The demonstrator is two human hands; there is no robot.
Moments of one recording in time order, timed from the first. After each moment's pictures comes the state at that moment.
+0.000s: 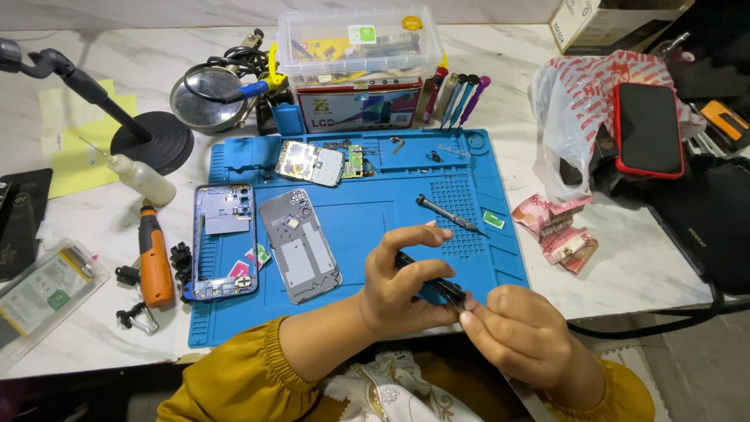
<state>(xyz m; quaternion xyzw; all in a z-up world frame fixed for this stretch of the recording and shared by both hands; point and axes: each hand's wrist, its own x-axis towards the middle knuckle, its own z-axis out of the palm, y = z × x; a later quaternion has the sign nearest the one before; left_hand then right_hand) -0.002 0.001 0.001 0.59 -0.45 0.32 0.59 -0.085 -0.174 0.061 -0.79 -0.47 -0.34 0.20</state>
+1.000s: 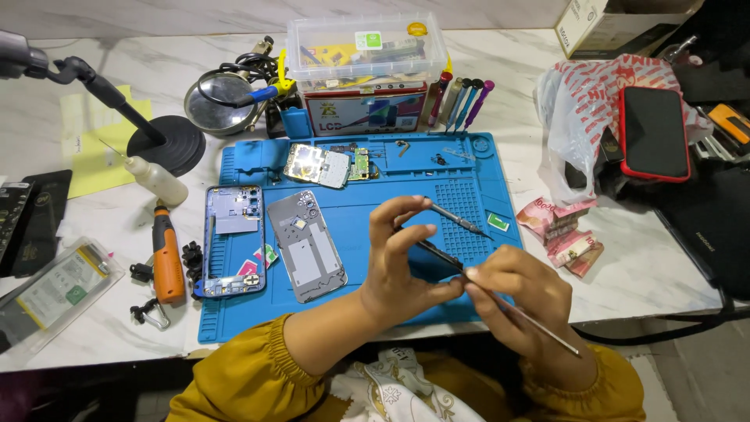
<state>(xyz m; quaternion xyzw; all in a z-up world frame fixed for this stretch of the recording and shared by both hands) 0.007 -0.002 -0.003 0.62 -0.39 0.29 0.61 -0.077 -0.162 0.063 -0.82 -0.27 -0.28 0.42</state>
